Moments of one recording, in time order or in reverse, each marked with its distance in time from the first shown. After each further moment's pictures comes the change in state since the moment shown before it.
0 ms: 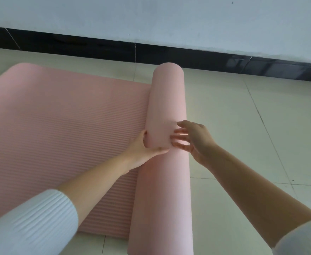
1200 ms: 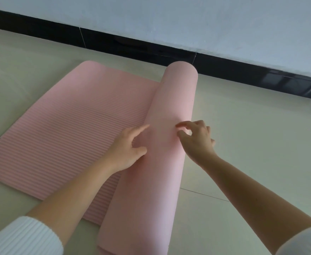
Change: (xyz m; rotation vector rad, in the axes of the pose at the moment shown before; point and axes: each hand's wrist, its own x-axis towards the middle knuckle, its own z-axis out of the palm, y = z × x) left_hand -0.041 -0.071 -0.191 0.277 0.254 0.135; right_hand 0.026 0.022 0.185 -0.947 0.073 -0.467
